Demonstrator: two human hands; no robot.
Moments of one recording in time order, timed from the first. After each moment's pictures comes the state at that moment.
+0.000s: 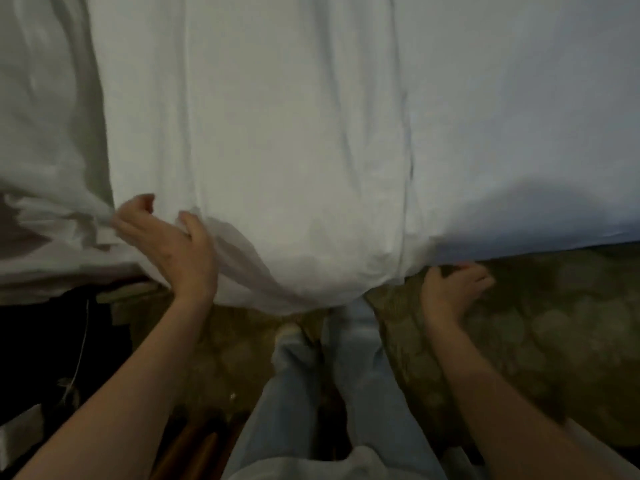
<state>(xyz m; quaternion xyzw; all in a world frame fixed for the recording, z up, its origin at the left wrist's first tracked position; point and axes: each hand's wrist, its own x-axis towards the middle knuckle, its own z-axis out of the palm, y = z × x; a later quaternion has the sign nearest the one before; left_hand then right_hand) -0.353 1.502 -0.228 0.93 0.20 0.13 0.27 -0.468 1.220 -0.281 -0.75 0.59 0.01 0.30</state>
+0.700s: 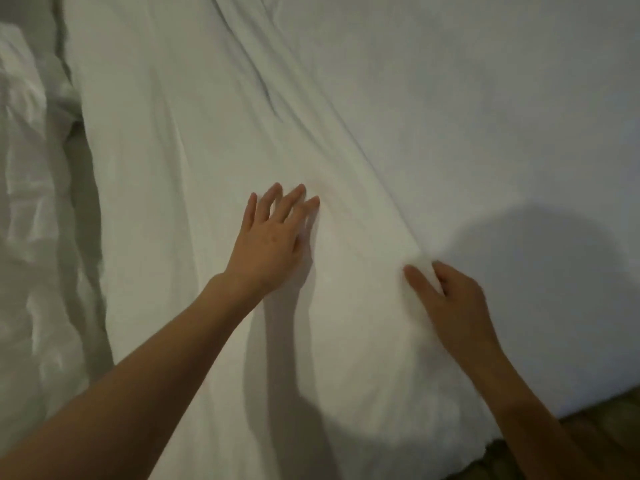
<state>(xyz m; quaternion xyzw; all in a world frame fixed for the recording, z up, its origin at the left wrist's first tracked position) -0.044 1.375 -0.187 0.93 -0.36 -0.10 0.07 -0.218 1.192 -0.200 -0.82 0.35 -0.04 0.46</state>
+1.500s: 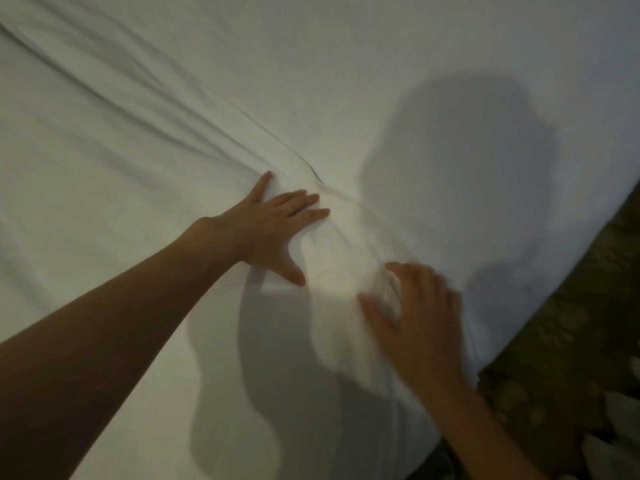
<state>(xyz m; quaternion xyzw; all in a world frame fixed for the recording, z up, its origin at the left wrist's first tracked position) 0.006 1.244 -0.218 0.65 -0.68 -0.25 -0.21 -0.252 1.219 -0.221 -0.85 0.48 -0.01 0.21</state>
